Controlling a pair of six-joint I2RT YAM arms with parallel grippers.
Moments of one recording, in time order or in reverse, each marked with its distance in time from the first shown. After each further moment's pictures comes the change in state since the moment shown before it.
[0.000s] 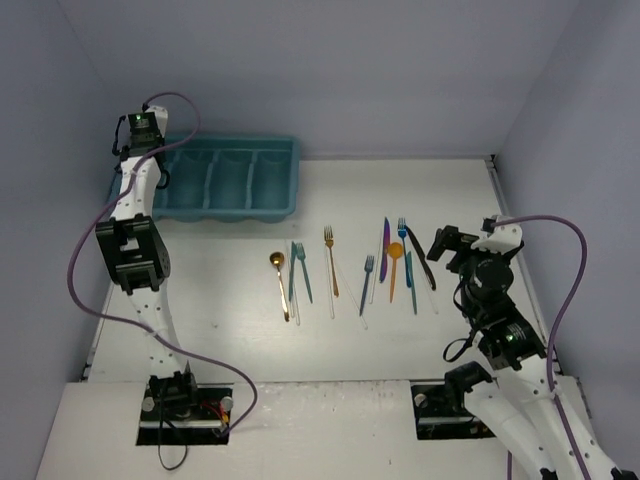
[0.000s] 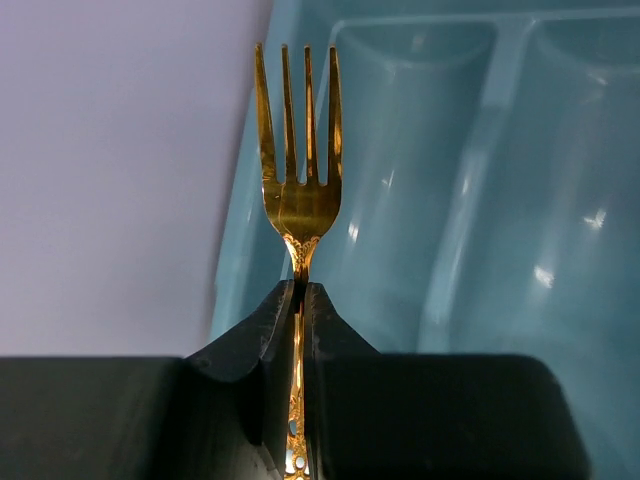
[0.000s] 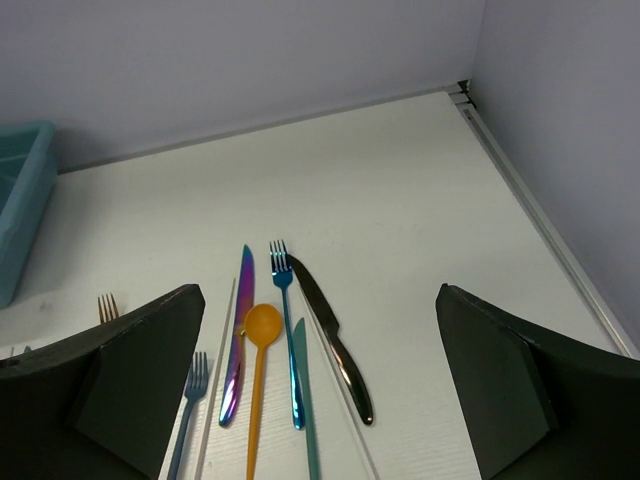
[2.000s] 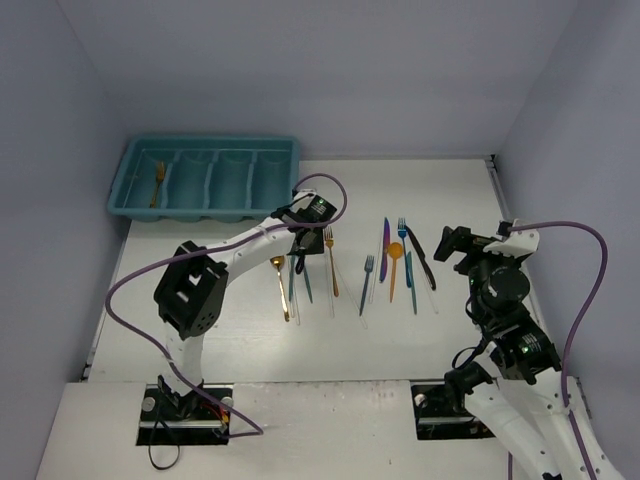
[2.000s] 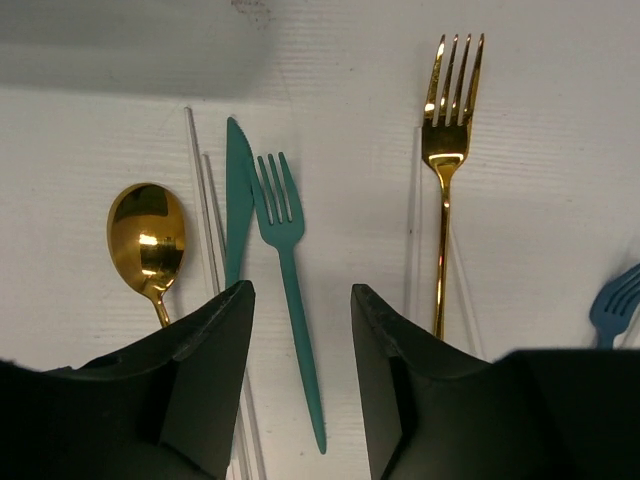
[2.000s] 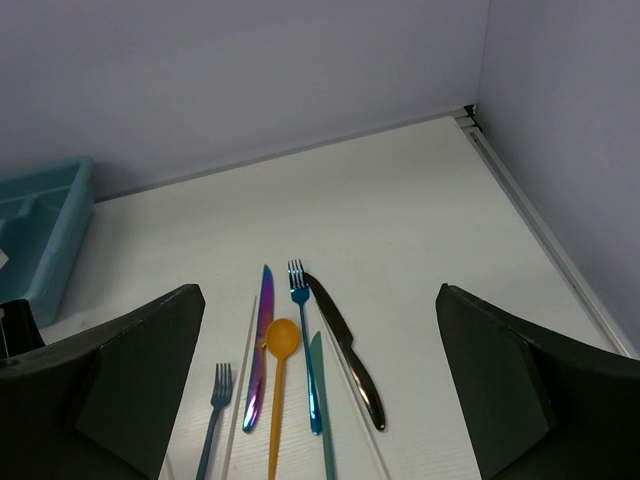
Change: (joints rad) left arm -0.881 -0.302 -0.607 -0.147 -0.068 -1.021; right arm 0.024 -0.055 0.080 -0.074 0.013 0.022
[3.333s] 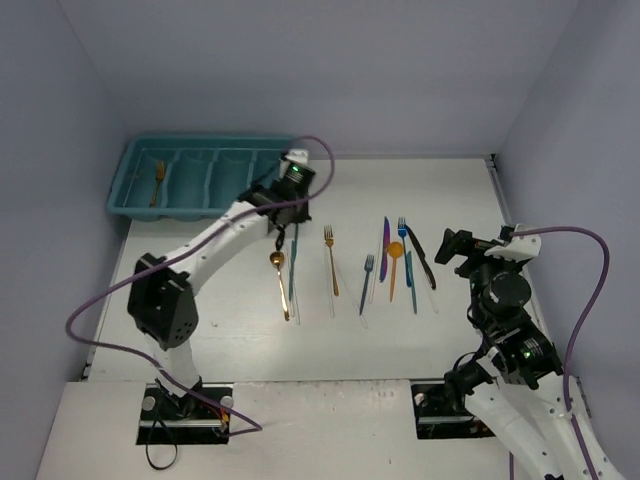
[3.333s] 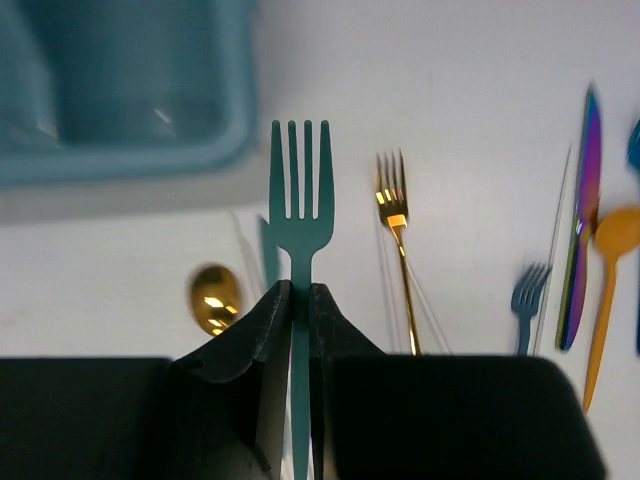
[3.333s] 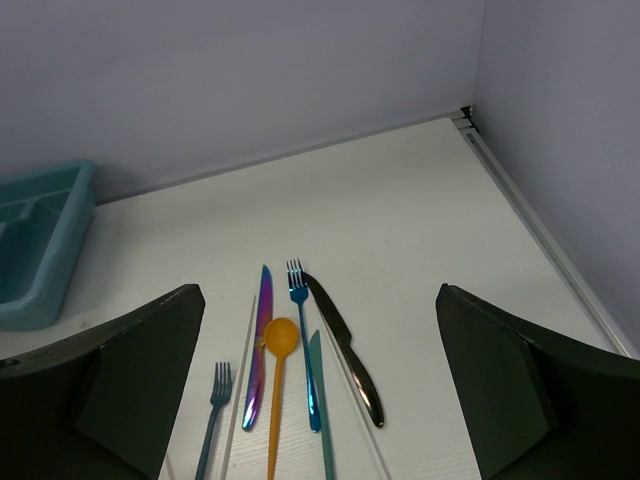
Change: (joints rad) left arm 0.052 -0.099 0.085 -0.006 0.051 0.177; right arm 0.028 -0.038 -0.017 -0.006 0.038 0.000
